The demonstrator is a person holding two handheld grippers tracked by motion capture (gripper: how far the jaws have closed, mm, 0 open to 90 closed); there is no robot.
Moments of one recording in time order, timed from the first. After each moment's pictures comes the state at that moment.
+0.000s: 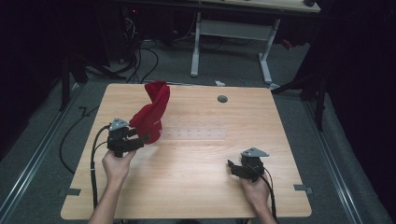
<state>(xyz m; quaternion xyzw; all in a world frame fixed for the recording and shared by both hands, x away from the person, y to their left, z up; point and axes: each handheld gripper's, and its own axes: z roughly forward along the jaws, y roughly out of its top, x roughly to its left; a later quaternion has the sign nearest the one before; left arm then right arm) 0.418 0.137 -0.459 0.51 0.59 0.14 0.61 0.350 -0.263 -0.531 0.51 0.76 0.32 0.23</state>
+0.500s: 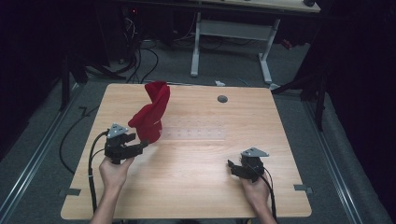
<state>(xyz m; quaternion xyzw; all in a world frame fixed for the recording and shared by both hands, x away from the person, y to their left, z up) 0.396 0.138 -0.458 0.51 0.59 0.14 0.61 0.350 -0.263 -0.531 0.51 0.76 0.32 0.23</state>
